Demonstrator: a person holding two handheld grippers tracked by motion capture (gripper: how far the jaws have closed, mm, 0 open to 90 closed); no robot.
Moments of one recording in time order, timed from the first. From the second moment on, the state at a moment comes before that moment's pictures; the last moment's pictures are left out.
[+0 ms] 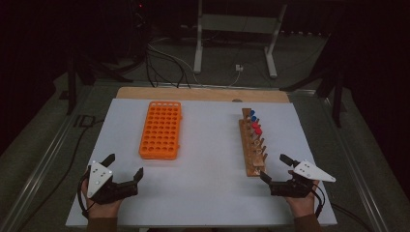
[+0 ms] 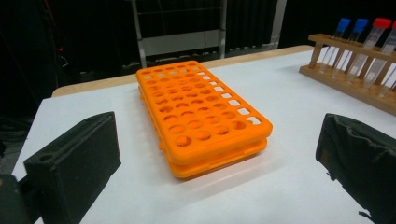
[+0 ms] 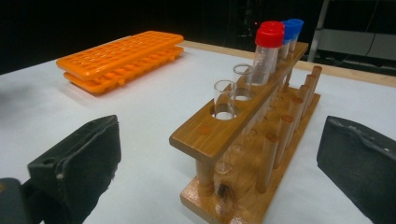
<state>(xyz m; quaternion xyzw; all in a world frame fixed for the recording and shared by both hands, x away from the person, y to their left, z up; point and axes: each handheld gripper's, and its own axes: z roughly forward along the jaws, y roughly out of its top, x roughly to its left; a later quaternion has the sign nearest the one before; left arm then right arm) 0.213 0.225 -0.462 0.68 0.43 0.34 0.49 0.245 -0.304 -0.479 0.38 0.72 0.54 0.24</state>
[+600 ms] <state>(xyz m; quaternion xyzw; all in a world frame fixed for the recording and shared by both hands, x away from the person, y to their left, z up) 0.219 0.218 -0.468 0.67 0.44 0.34 0.48 0.252 -0.308 -0.465 0.37 0.70 0.55 0.27</state>
